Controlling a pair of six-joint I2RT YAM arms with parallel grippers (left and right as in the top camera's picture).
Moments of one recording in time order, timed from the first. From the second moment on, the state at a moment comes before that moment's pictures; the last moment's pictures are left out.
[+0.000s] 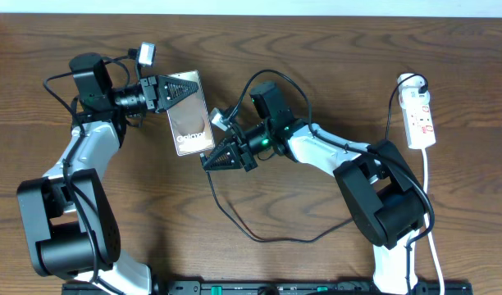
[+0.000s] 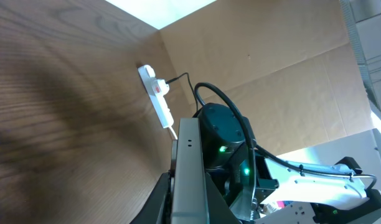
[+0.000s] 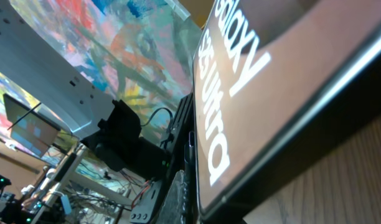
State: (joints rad) left arm 0.18 1.78 1.05 0.29 1.49 -0.68; right arm 0.60 2.09 1.25 0.10 -1.42 0.02
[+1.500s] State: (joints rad) left arm 0.16 1.78 1.05 0.29 1.40 -0.68; right arm 0.60 2.09 1.25 0.14 -1.36 0.10
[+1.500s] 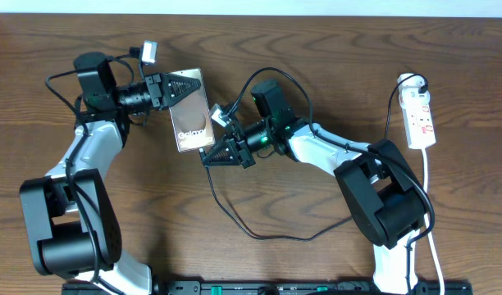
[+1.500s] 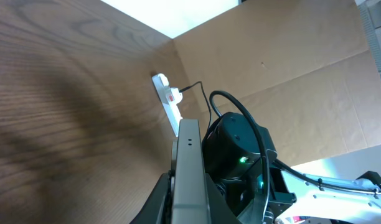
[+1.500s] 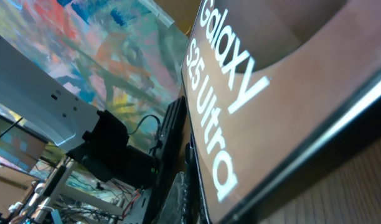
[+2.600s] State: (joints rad) left arm 0.21 1.78 1.05 0.30 1.41 -0.68; right arm 0.61 2.09 1.25 0.12 -1.36 0.11
